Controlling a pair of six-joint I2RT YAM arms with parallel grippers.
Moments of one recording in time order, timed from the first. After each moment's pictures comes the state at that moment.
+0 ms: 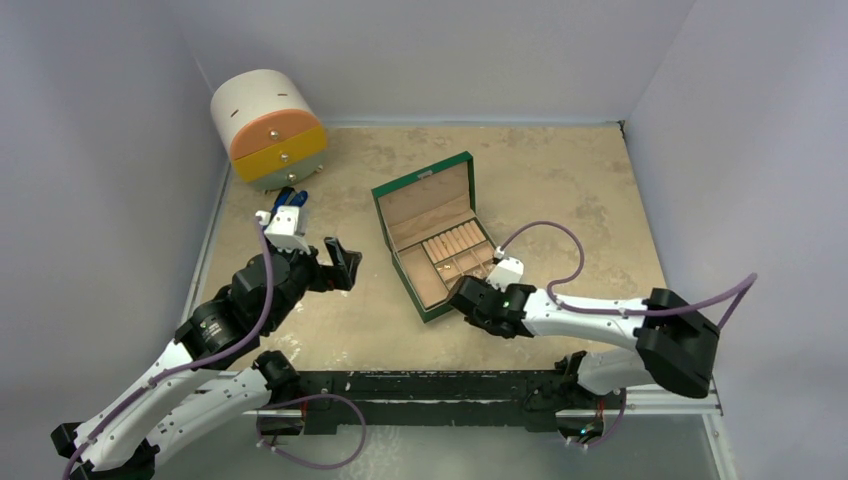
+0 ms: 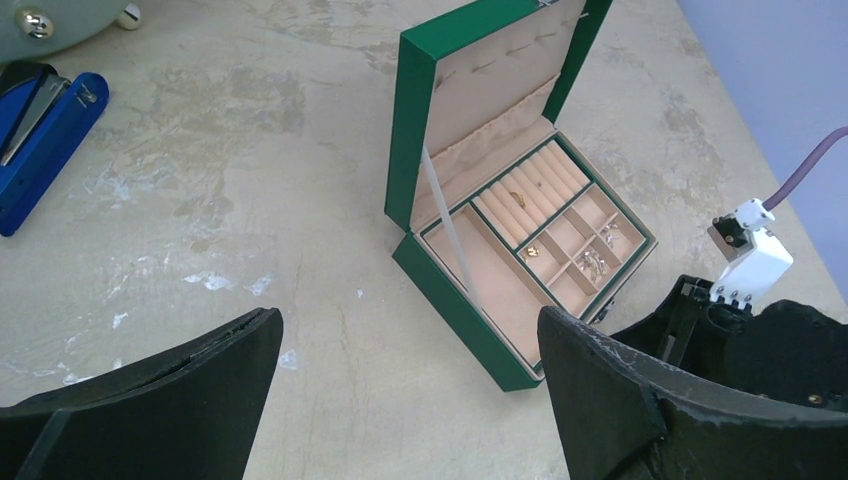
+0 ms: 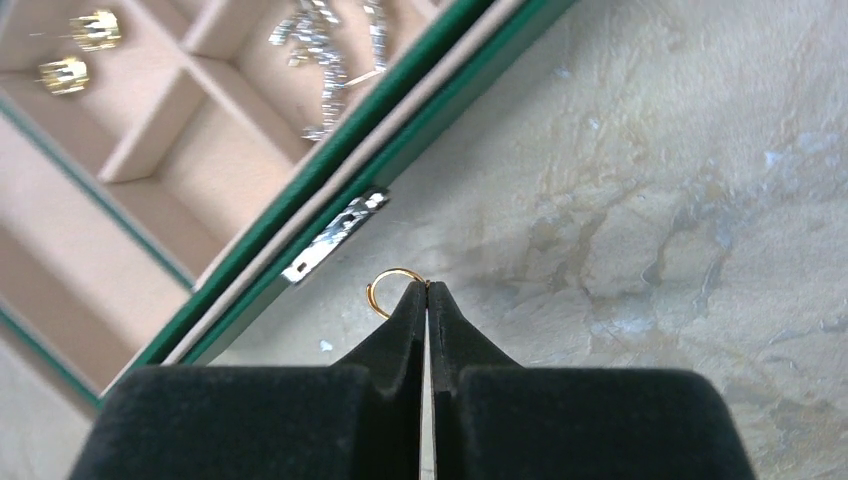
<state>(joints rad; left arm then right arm) -0.82 0.56 0.82 -0.59 -0.45 -0.47 1.08 1.36 0.68 -0.60 0.56 1.39</state>
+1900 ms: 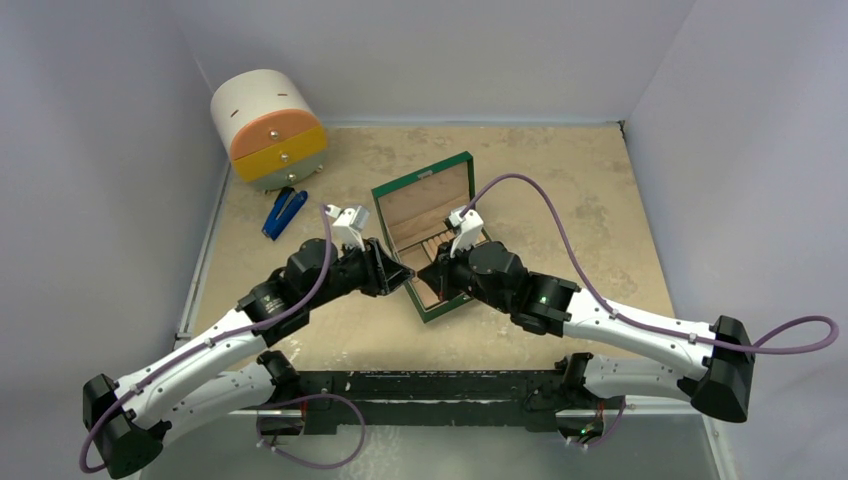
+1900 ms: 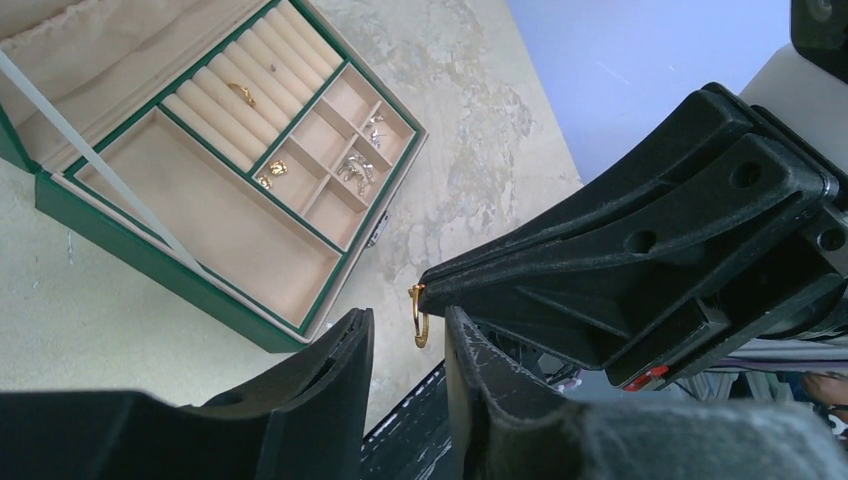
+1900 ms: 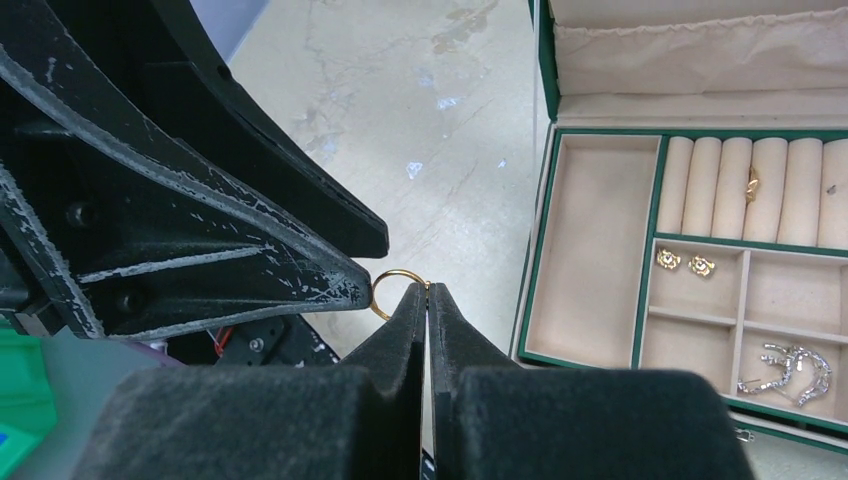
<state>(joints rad) -0.82 0.80 0.67 -0.17 0.08 -0.75 1.10 1.09 0.83 -0.13 0.21 0.54</state>
